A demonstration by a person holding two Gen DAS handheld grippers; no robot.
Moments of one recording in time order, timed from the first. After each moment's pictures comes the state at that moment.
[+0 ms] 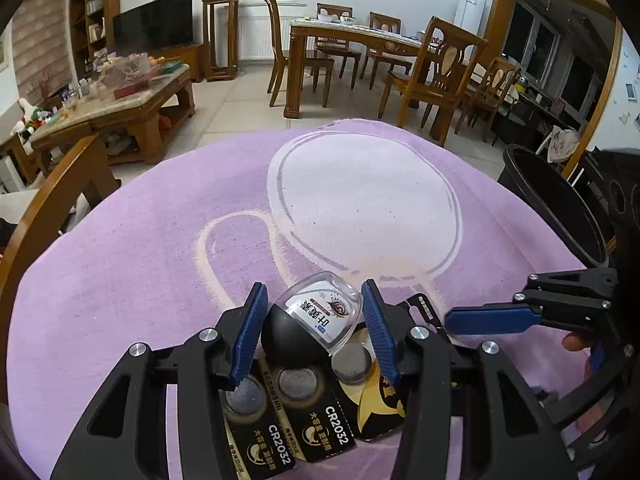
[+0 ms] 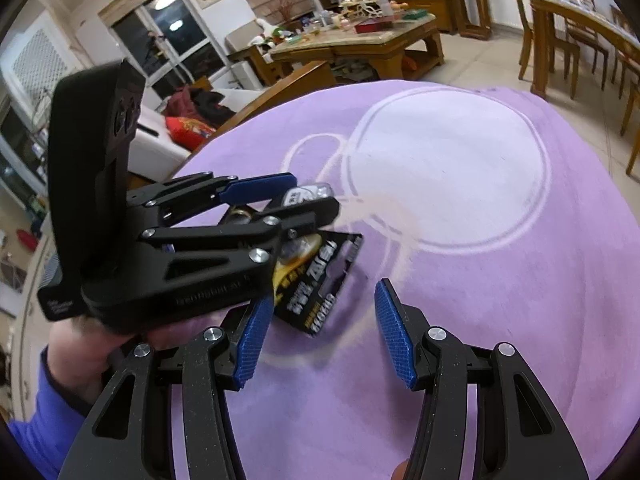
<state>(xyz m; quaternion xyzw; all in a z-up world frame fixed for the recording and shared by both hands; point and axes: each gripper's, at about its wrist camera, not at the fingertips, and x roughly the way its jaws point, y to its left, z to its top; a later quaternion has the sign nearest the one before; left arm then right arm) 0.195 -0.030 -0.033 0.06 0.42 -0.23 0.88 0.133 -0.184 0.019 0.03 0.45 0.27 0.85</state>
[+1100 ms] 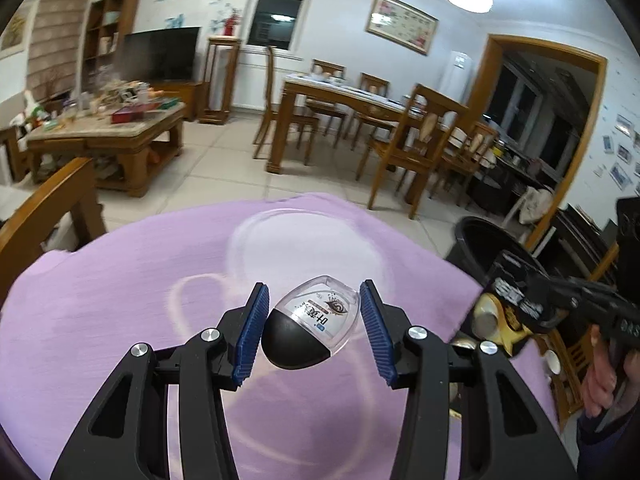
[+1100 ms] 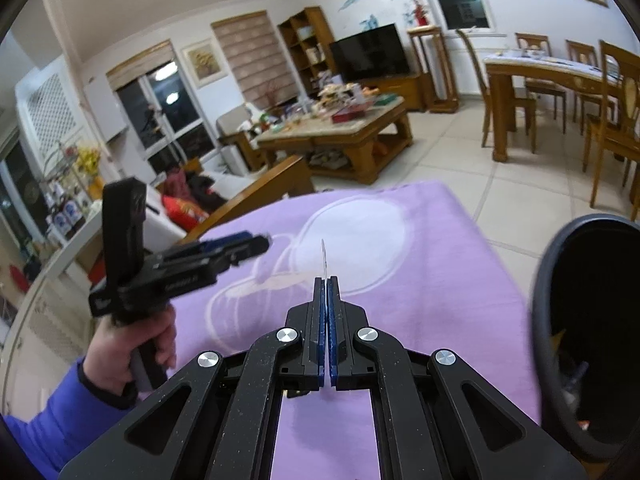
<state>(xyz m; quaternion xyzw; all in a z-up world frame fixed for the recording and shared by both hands) 0.172 -0.040 0.012 -0.03 0.33 -0.28 0.90 0.047 -0.339 0.102 0.10 0.30 0.22 0.92</state>
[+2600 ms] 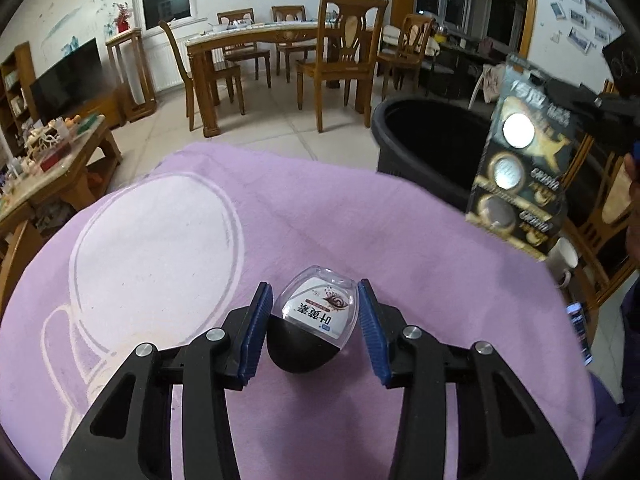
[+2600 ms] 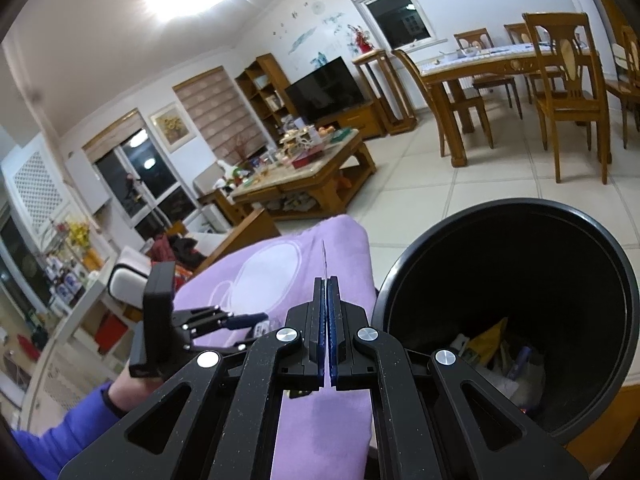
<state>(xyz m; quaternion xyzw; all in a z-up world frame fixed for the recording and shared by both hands) 0.161 -0.168 -0.041 0.16 0.38 -0.35 0.84 0.008 -0.510 0.100 0.19 0.26 0.18 0.93</state>
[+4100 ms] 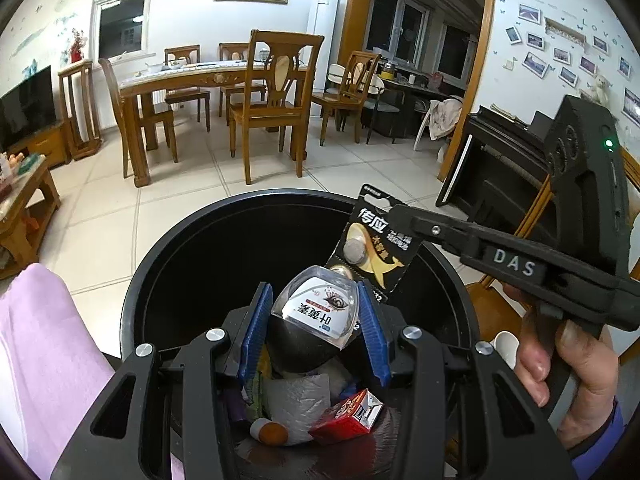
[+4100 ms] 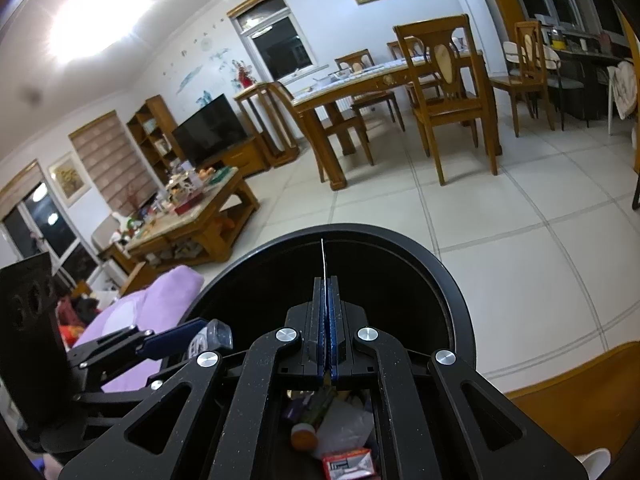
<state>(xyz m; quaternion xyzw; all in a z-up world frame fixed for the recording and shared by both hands) 0.131 -0.375 -0.020 0.11 0.33 -0.44 0.83 0.040 -0.655 0.010 0.22 0.25 -0.04 0.94</state>
